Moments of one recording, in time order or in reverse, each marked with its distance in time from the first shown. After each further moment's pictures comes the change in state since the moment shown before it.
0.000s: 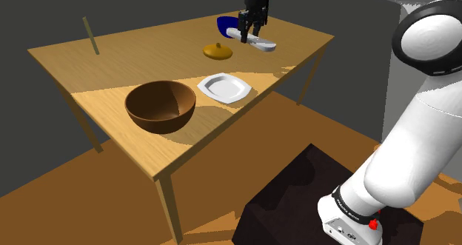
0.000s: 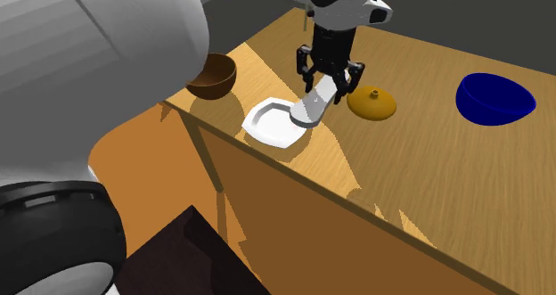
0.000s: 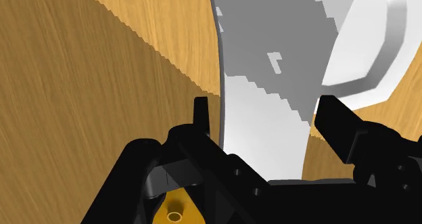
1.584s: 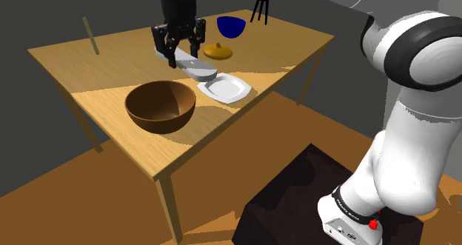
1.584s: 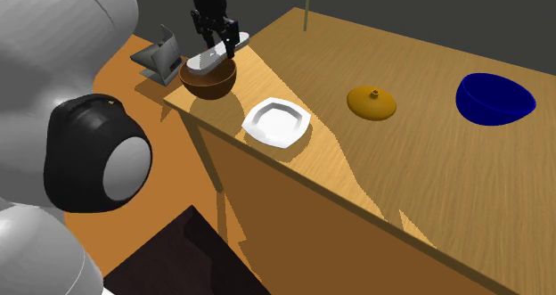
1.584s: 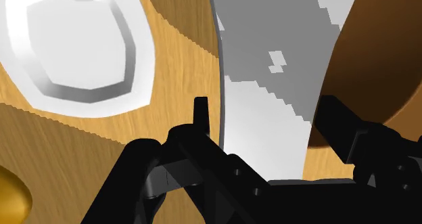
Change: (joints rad) arm 0.350 0.146 0.231 0.206 -0.063 -0.078 0.562
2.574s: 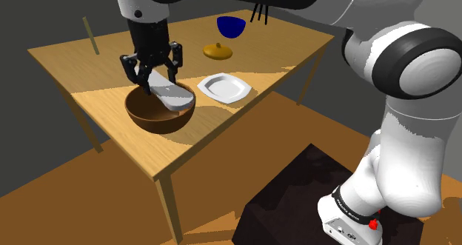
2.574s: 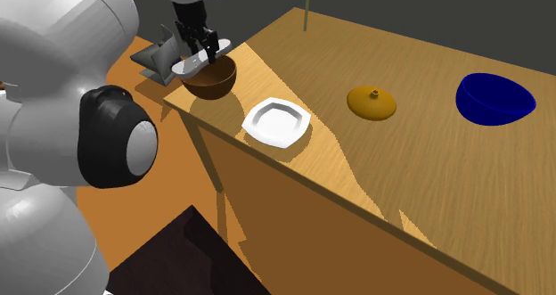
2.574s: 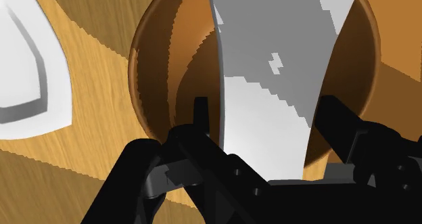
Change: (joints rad) arm 0.102 0.092 0.036 0.011 -0.032 0.074 0.135
